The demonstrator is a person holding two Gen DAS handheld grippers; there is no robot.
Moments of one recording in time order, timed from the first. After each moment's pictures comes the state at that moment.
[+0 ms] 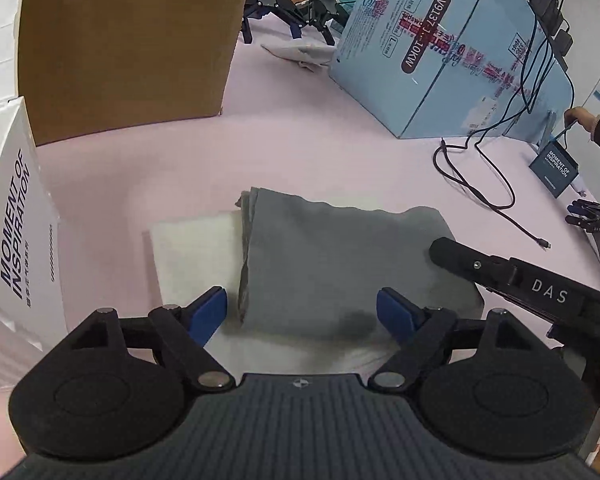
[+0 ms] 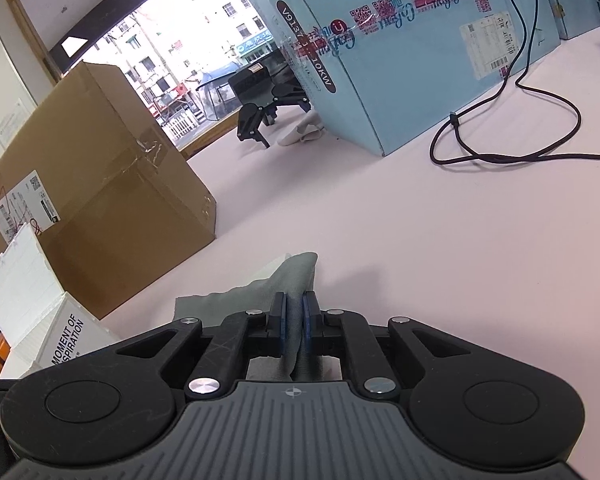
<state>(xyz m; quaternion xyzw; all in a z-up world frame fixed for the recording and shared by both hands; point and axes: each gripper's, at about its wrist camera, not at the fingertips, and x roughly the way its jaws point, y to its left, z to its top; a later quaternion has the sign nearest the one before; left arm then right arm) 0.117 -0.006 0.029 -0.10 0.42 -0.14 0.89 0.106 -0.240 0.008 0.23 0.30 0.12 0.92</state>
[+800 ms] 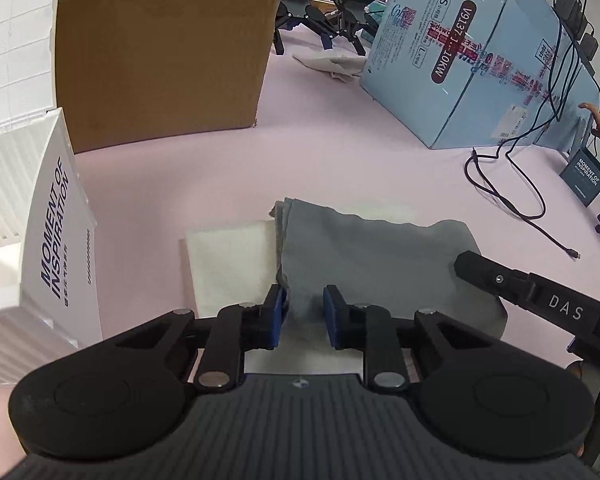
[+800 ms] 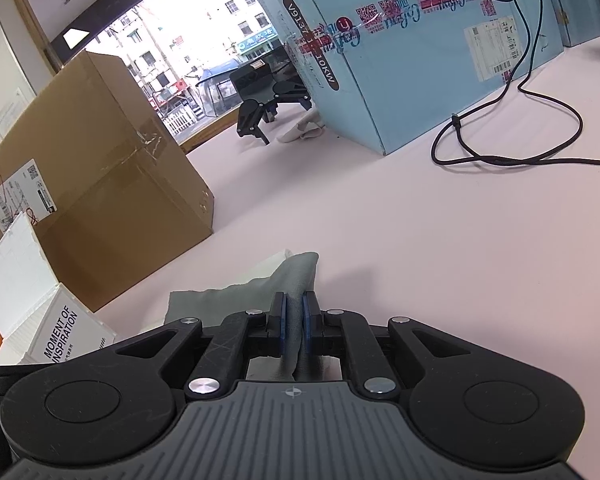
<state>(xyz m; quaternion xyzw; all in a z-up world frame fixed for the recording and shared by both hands) 0.115 -0.004 0.035 -0.08 0.42 -0.09 0.90 0.106 -0.234 0.007 0.22 0.30 0.12 0.92</state>
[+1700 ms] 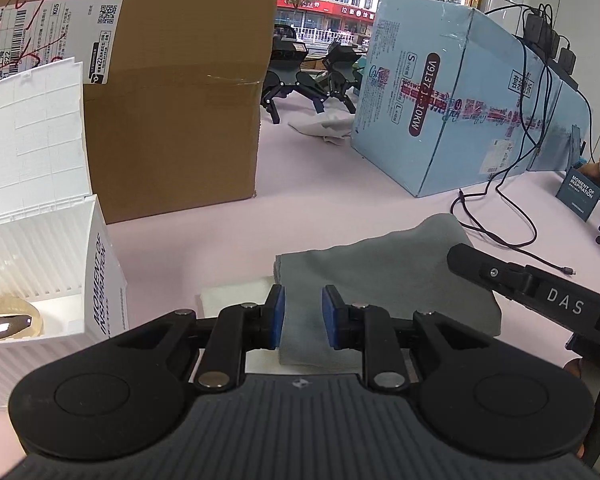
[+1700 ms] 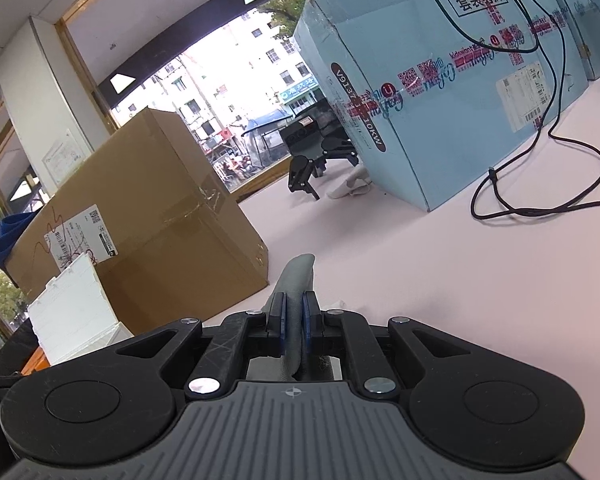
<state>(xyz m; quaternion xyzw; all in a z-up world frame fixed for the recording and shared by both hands) 0.080 -0.017 0.074 -0.04 0.33 -0.07 0.94 0.086 -0.238 0.030 0.24 0.21 0.17 0.93</state>
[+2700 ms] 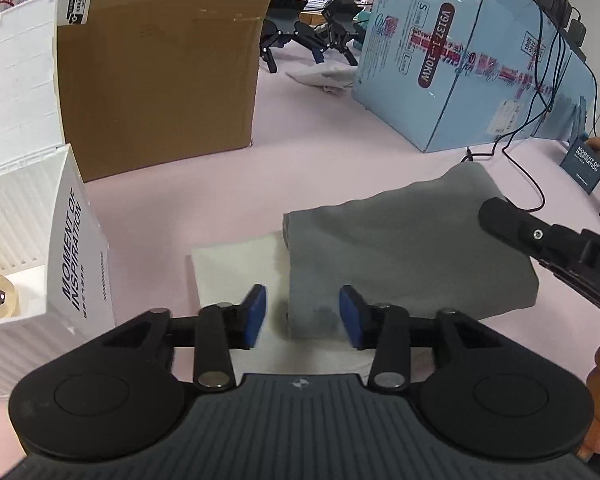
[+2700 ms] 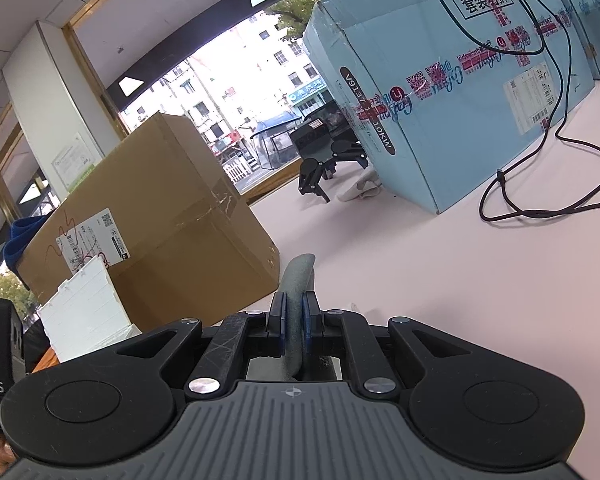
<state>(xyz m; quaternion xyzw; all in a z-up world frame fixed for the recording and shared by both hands) 0.106 -0.011 0.042 -0.05 0.40 -0.09 0.91 0.083 -0.239 0.032 0.25 0.21 0.18 0.93</state>
